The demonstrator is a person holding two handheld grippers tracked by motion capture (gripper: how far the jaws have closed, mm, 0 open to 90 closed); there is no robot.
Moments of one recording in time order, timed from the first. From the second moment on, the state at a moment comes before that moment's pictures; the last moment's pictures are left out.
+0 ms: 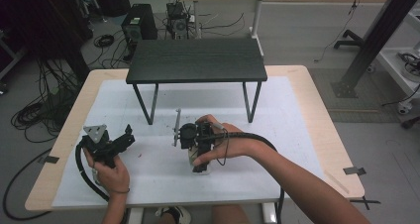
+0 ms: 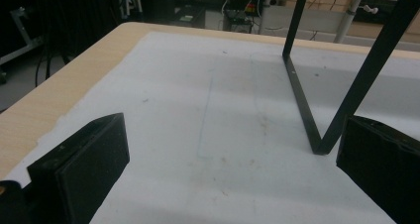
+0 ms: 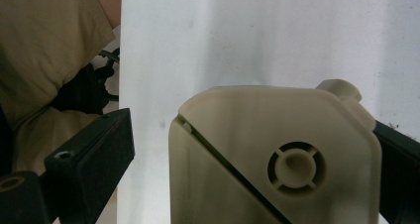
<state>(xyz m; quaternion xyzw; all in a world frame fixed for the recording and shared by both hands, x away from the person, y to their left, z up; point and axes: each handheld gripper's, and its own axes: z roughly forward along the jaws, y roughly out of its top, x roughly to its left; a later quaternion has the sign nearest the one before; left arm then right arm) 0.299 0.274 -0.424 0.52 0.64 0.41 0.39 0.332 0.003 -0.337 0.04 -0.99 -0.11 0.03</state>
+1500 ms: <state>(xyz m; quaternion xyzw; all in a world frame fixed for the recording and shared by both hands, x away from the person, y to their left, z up) 0.299 0.273 -0.424 0.53 0.64 0.41 0.38 0.331 0.004 -0.339 0.04 -0.99 -0.12 0.03</state>
